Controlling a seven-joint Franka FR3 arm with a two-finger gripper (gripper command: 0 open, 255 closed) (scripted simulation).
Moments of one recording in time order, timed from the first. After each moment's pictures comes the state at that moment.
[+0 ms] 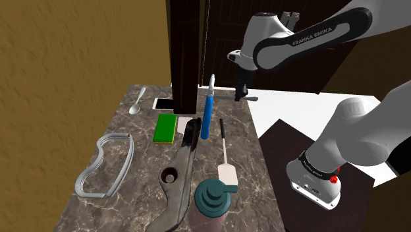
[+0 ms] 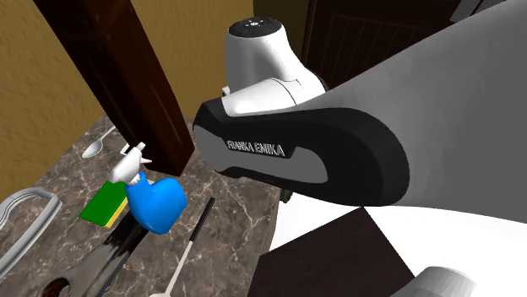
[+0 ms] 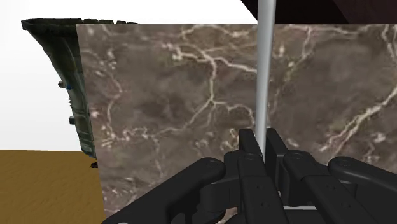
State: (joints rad) arm 0.32 -0.35 -0.22 -2.61 -0.07 2.29 -0.71
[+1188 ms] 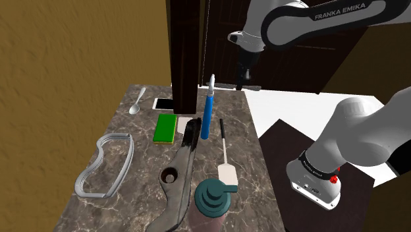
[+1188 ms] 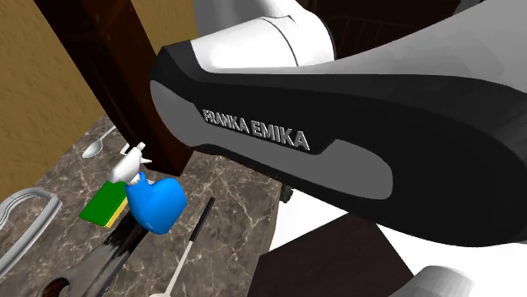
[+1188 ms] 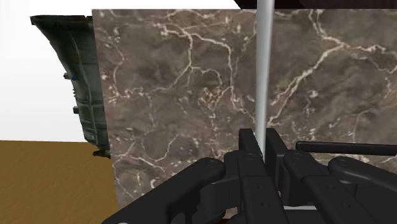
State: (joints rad) arm 0.34 -0.46 -0.16 -2.50 -0.06 2.06 -0.64
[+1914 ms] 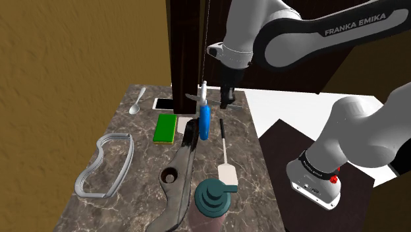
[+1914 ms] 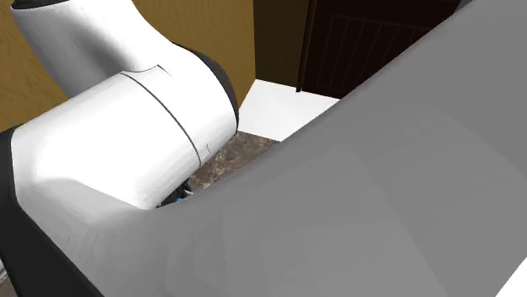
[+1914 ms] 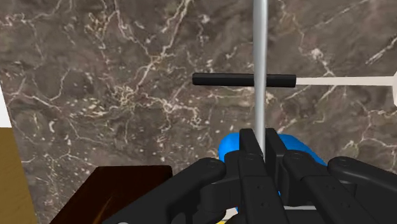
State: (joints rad) arm 0.47 -0.42 0.05 -2.46 0.04 2.07 -0.37
